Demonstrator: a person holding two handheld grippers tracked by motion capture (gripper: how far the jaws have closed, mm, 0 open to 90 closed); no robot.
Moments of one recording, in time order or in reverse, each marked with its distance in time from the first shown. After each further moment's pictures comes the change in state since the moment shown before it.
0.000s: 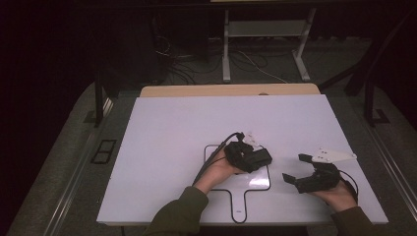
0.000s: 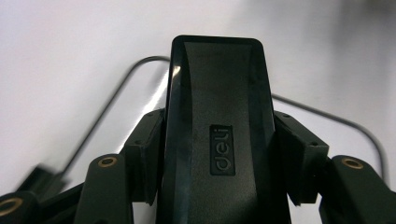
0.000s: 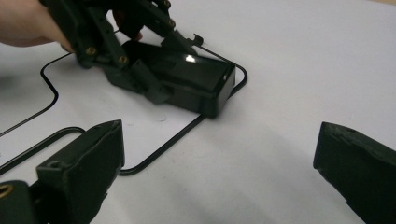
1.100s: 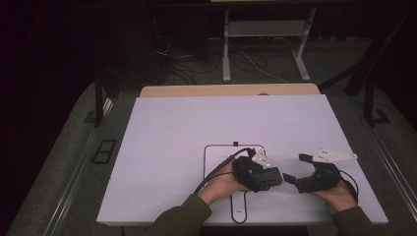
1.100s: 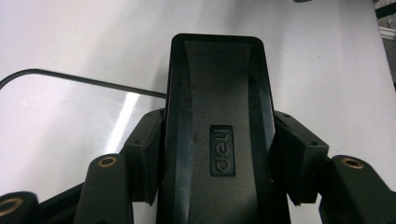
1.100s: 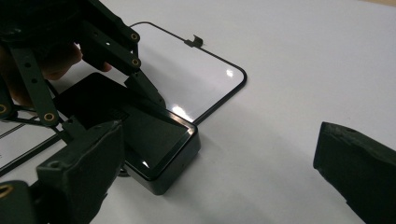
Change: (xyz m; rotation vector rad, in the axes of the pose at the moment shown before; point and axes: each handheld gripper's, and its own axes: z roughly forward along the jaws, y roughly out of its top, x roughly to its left) left arm -0.039 -0.002 0.000 0.017 -0.090 0.093; right arm 0.000 0.000 -0.001 -0.004 0.001 0.002
